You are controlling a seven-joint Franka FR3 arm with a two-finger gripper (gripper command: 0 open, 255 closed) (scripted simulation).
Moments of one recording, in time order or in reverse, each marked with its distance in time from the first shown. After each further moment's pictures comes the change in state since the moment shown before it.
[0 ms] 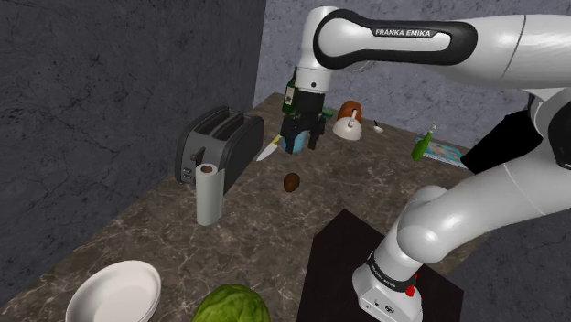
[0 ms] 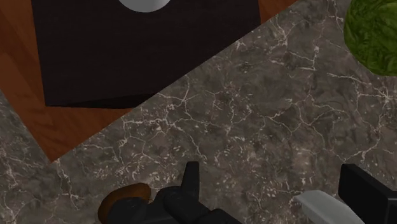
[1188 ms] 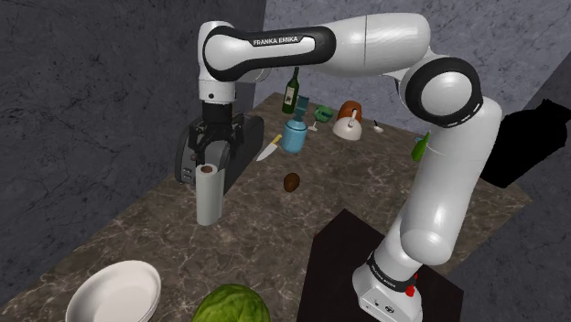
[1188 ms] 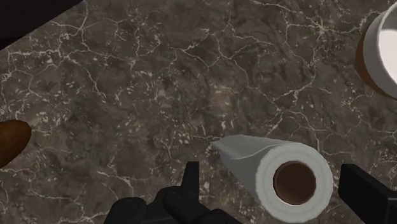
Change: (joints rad) arm 0.101 0.698 0.156 0.566 -0.034 0.103 0.263
